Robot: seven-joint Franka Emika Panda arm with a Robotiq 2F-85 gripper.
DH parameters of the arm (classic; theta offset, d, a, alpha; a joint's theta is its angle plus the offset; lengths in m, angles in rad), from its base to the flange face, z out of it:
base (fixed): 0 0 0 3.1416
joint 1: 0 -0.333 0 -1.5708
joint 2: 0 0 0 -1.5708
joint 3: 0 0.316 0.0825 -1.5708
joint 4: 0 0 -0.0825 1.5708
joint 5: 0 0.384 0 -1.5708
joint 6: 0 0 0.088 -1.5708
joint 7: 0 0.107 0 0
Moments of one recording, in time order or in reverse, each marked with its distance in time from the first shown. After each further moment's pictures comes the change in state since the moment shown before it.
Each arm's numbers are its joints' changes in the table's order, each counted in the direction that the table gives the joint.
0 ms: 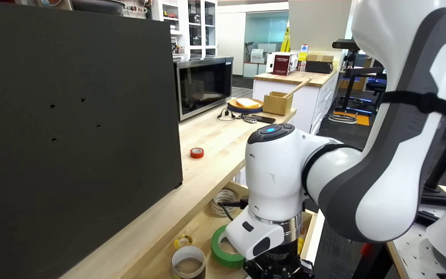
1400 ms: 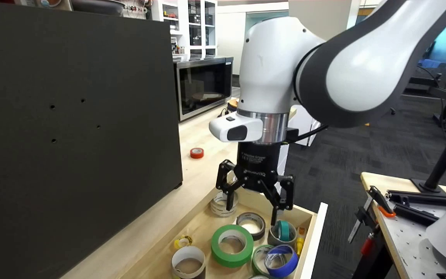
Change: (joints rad) arm 0.134 0.342 0.018 -0.006 0.168 0.177 -0.023
